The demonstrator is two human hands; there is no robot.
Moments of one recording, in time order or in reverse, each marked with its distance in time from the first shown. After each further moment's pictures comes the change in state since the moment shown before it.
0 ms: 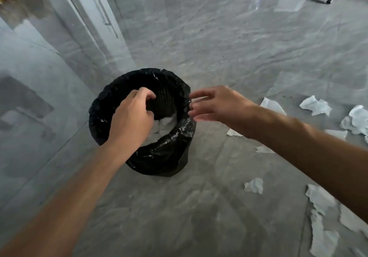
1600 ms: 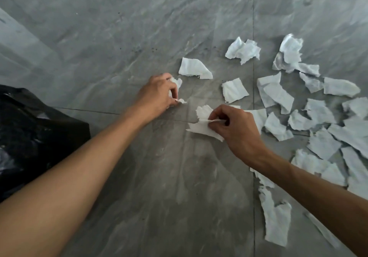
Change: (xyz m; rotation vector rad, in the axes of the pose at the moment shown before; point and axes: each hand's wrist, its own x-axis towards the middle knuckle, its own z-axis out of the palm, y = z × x) left_hand 0.084 0.151 0.307 0.091 -0.610 0.462; right_hand -0.048 0.228 -0.181 -0.418 0.712 0.008
